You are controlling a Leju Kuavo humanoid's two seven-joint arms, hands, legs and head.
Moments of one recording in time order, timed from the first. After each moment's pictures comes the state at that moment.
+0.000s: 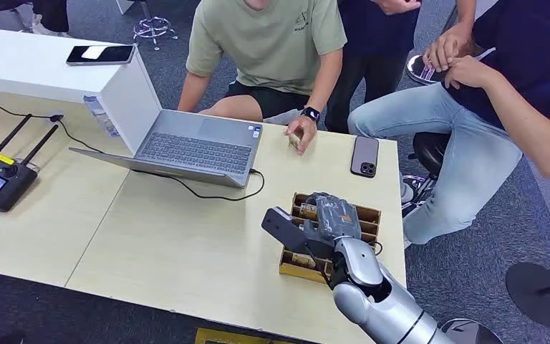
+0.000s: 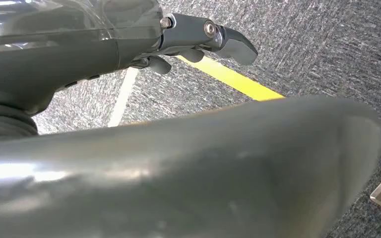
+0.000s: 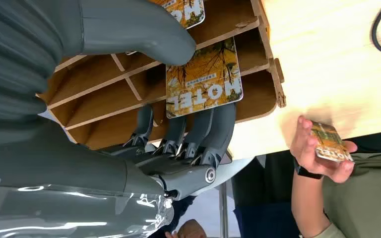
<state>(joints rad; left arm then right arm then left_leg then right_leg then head) -0.09 0.09 -0.75 -0.22 1.24 0.34 -0.27 -0.52 -0.14 0.91 -1.35 0.79 -0.10 0.66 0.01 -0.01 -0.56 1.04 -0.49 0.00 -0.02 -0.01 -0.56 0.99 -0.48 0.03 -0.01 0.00</state>
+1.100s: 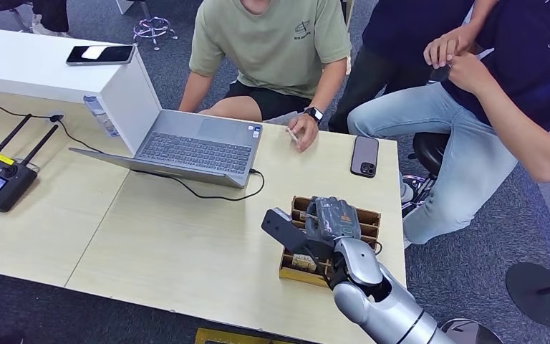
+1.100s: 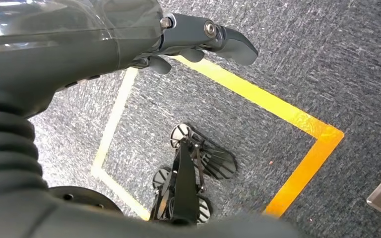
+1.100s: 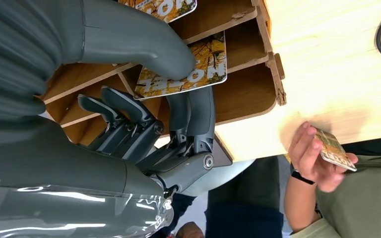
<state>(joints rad) -0.09 0.09 -0.75 -0.22 1.24 0.36 -0.28 -0.52 -0.14 0.91 -1.35 0.79 -0.09 0.66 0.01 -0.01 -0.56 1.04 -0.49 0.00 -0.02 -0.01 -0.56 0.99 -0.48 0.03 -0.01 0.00</state>
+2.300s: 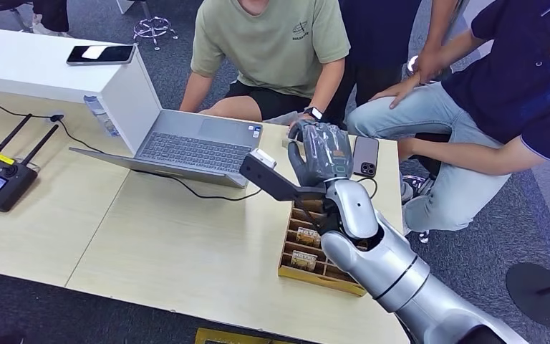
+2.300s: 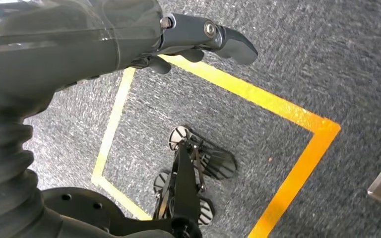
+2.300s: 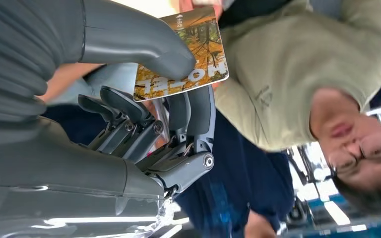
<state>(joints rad) -0.11 0.09 -0.76 -0.22 1.17 0.36 -0.27 -0.78 -0.04 0.92 -1.24 0.89 -0.33 0.48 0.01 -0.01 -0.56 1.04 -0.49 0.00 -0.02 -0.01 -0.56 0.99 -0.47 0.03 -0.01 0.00</state>
